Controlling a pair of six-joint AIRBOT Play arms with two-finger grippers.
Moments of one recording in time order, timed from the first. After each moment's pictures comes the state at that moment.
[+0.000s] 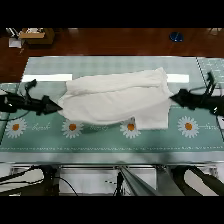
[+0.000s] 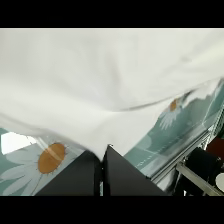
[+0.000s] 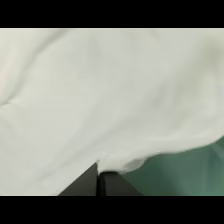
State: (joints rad) left arm 0.39 -1.36 0.90 0.71 -1.40 -1.04; right arm -0.33 -1.07 0.78 -0.66 0.97 1.18
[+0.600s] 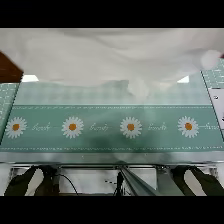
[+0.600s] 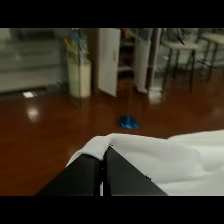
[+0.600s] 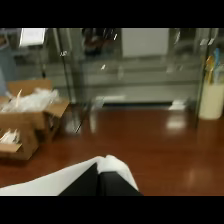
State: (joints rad) left arm 0.39 -0.71 1.72 0.62 -1.14 -1.16; right arm -0.32 -0.82 1.86 -0.99 1.10 1.41
